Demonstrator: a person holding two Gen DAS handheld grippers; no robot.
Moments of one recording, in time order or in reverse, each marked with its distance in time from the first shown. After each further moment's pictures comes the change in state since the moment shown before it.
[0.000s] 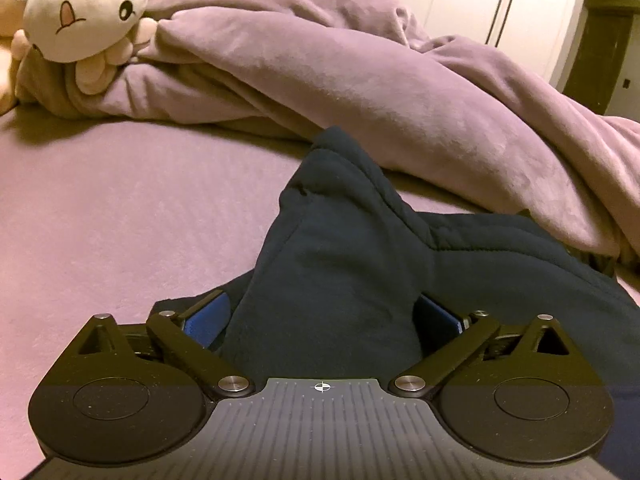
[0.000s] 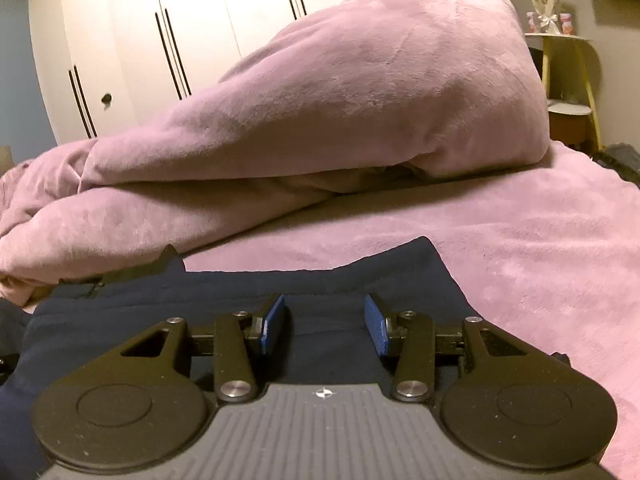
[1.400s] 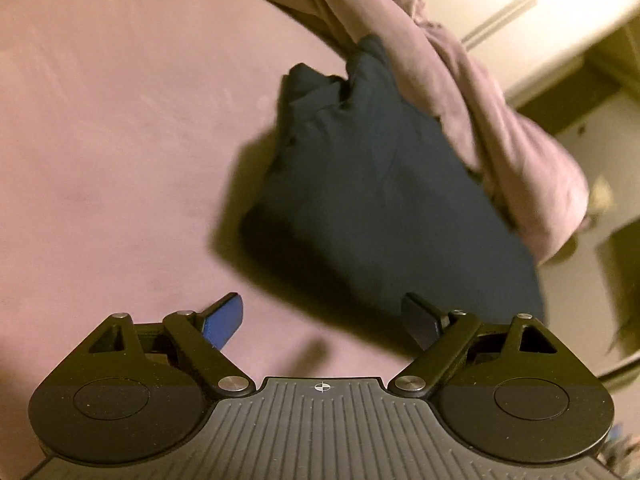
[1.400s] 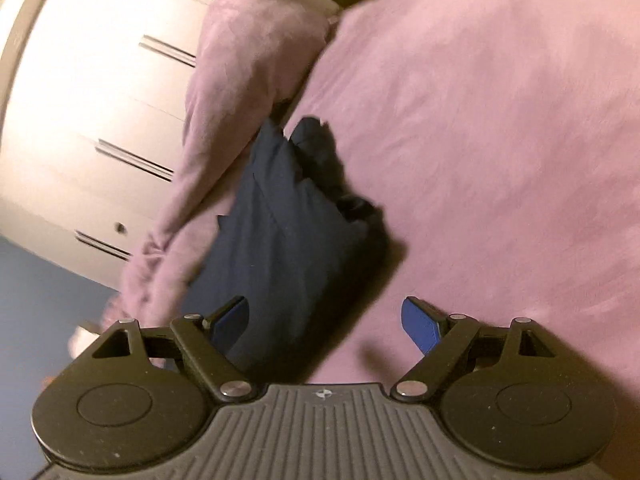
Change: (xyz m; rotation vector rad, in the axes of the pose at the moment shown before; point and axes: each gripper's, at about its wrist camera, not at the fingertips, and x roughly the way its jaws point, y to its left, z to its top) left arm -0.202 0.117 -0.108 -0.367 0.281 -0.350; right arm -0.251 -0.098 -0.138 0.803 0.150 0.211
